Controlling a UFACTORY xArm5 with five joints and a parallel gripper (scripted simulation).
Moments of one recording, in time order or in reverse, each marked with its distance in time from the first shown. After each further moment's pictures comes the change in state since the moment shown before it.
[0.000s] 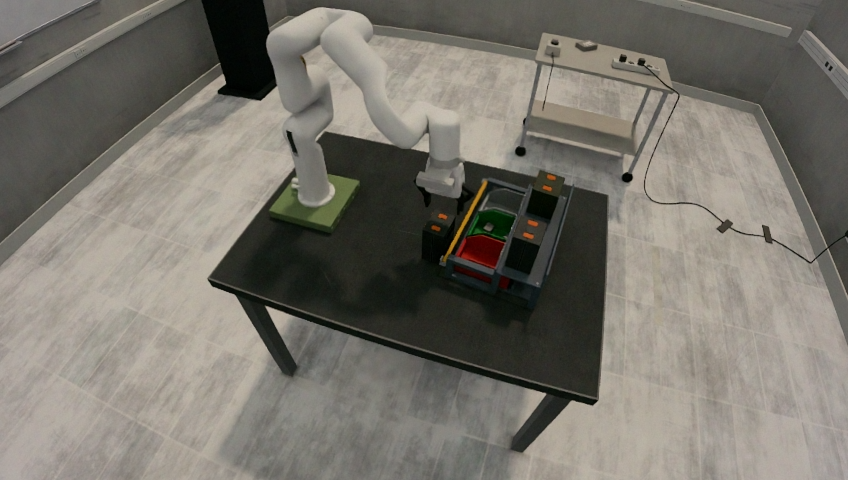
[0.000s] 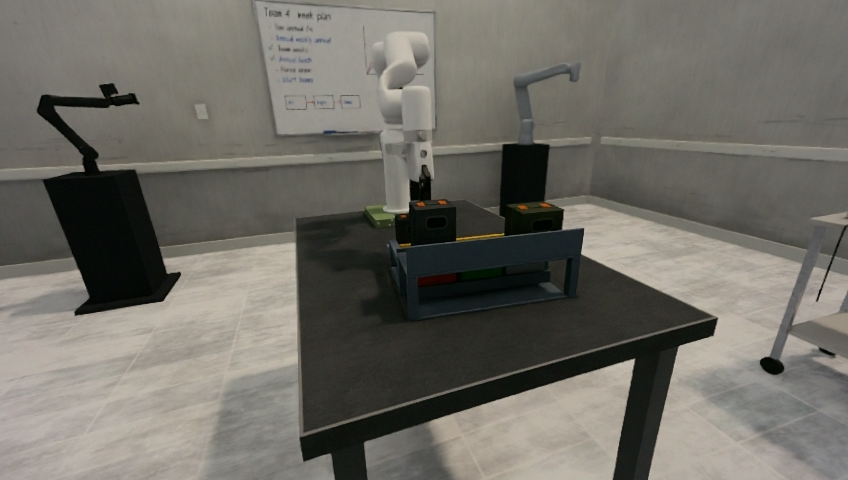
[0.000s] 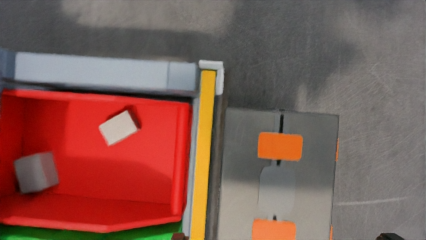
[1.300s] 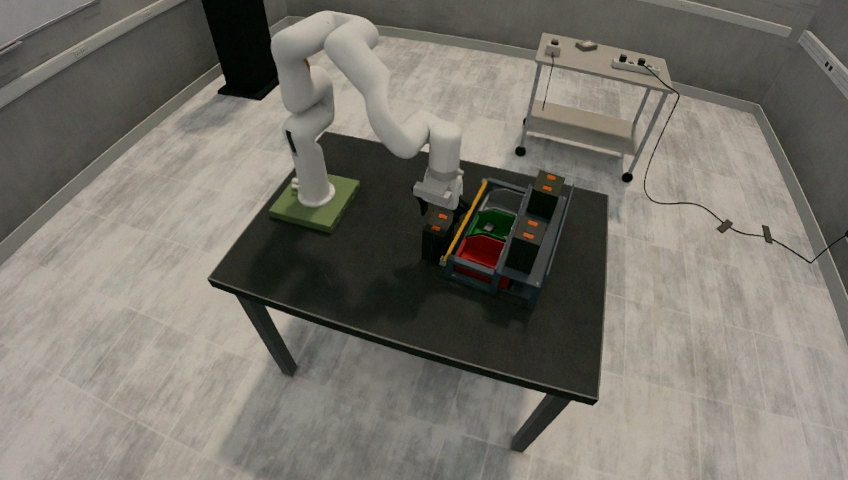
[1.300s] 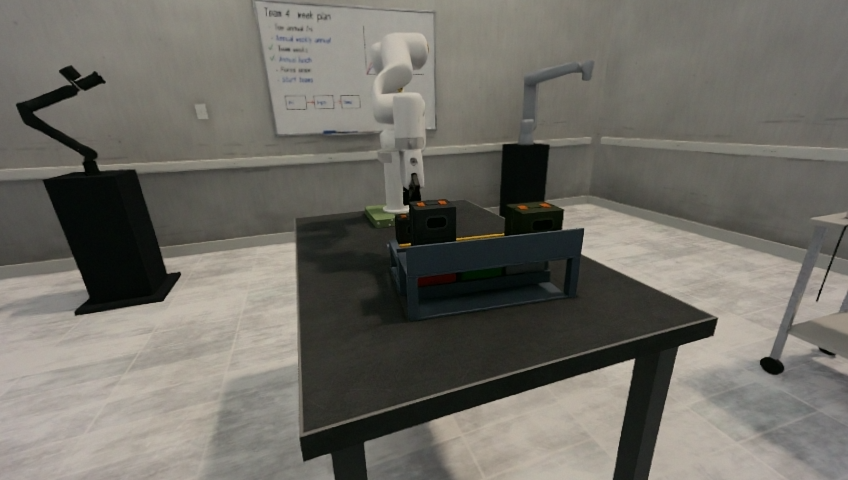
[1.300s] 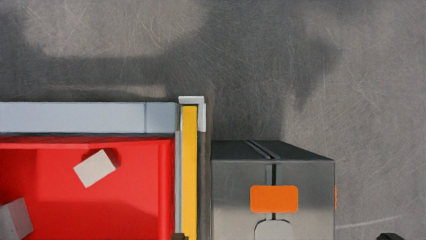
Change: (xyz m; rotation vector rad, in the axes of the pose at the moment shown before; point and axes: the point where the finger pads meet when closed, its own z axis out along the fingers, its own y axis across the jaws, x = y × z) arm 0.025 0.003 0.015 -0.055 -0.003 0.063
